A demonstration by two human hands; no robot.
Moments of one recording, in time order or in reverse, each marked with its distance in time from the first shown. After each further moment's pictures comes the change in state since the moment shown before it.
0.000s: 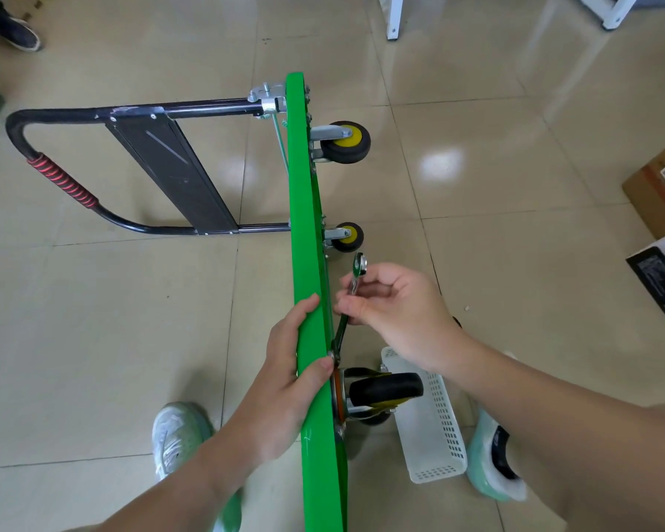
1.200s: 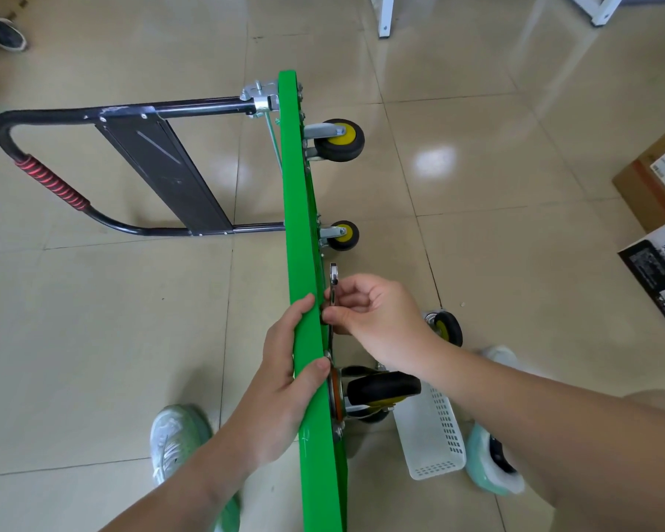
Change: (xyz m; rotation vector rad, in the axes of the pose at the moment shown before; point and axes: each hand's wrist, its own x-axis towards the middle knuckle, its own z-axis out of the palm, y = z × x) left_hand -0.002 0.003 -0.001 -0.012 0.009 0.008; right_hand 0.013 0.031 0.012 -0.084 -0.020 0.048
